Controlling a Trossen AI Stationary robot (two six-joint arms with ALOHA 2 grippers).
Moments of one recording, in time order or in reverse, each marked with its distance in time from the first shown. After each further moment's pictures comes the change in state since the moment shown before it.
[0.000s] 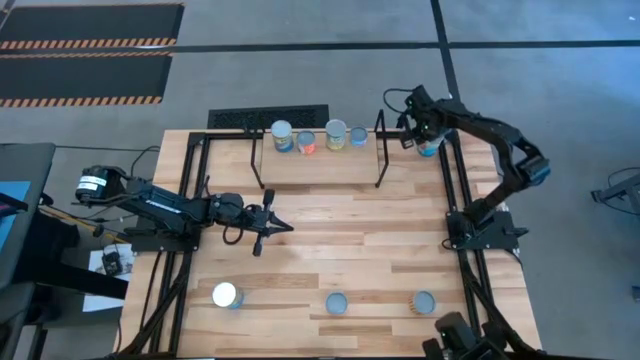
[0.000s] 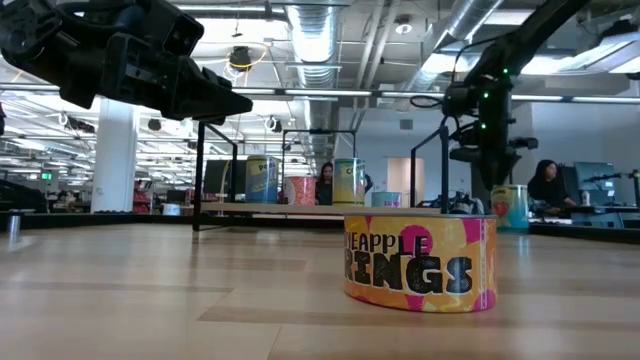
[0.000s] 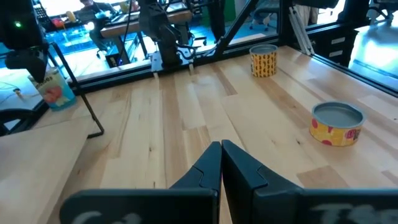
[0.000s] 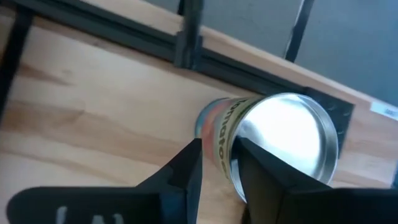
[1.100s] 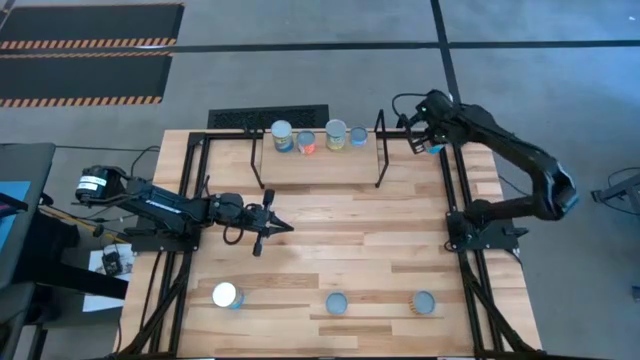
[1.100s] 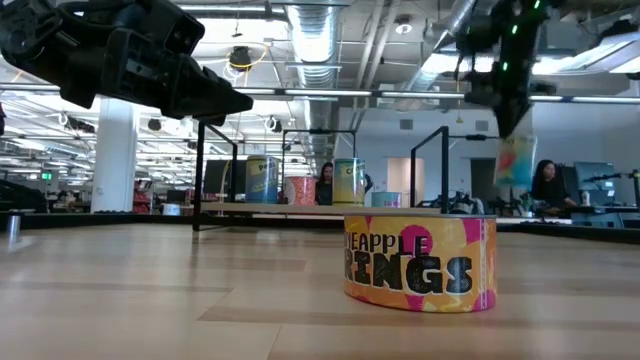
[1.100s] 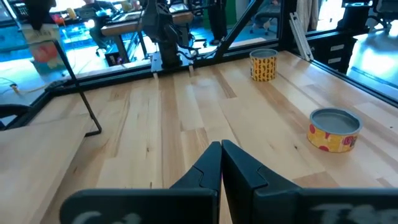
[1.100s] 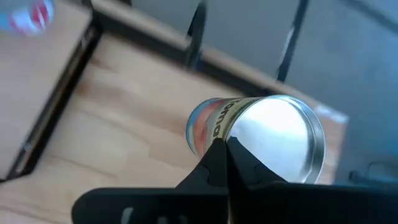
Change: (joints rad) left arm -0.001 0.000 0.000 0.008 0.001 -0.036; right arm 0.181 -0.329 0.043 -0.231 0.097 0.051
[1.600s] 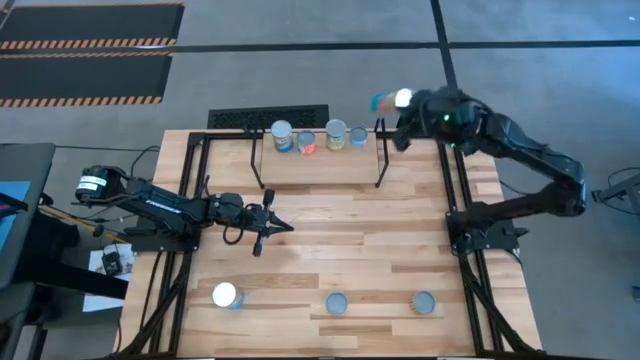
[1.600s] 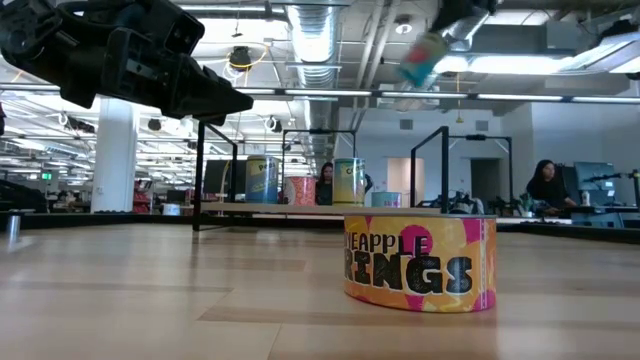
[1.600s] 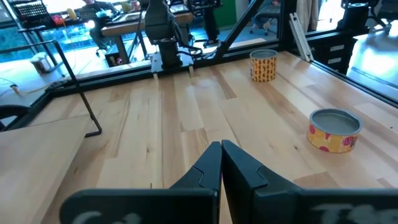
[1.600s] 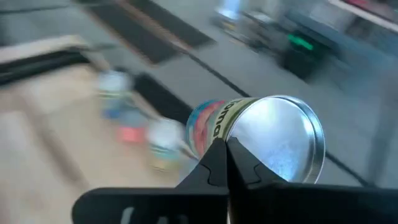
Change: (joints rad) left arm 0.000 0.000 0.000 0.001 0.000 0.001; right arm 0.482 -0.089 0.289 0.281 0.095 -0.193
